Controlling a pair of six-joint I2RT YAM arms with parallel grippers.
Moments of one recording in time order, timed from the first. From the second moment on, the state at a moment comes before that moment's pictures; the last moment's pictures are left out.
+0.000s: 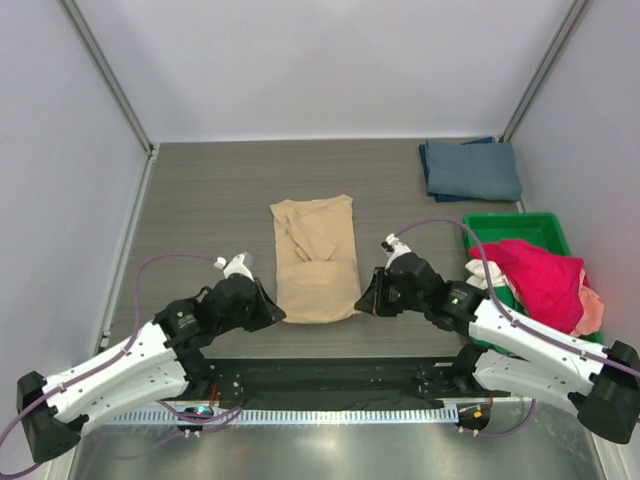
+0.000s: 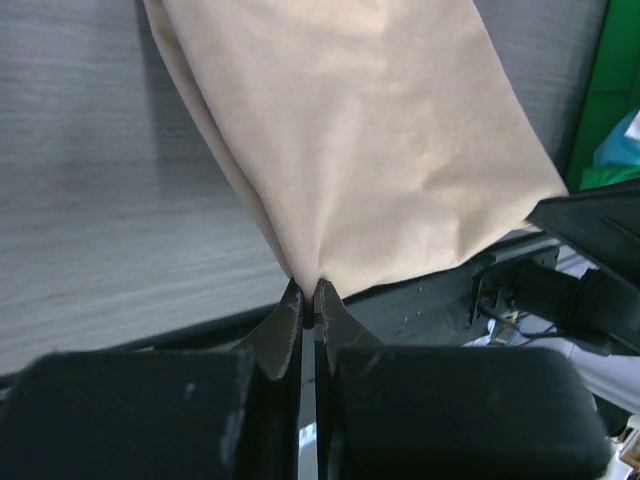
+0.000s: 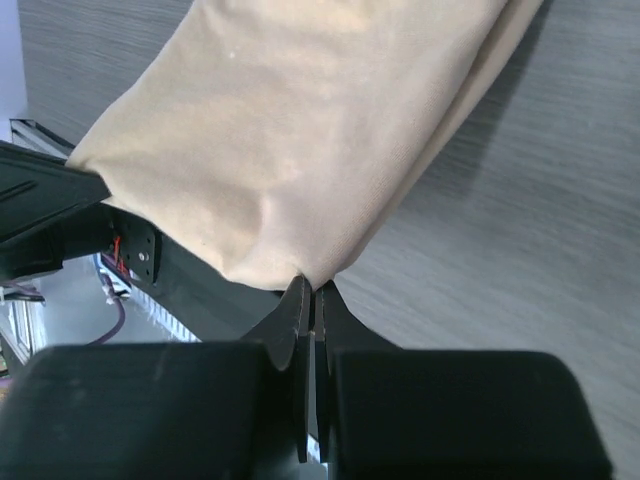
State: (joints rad) left arm -0.90 0.71 0.56 -0.59 -0.13 -1.10; right arm 0.84 0.93 0.60 -0.37 -0.08 0.83
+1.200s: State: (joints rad) left arm -0.47 1.33 1.18 -0.67 -0.08 -0.76; right arm 0.58 1.53 1.34 -0.68 0.08 0.61
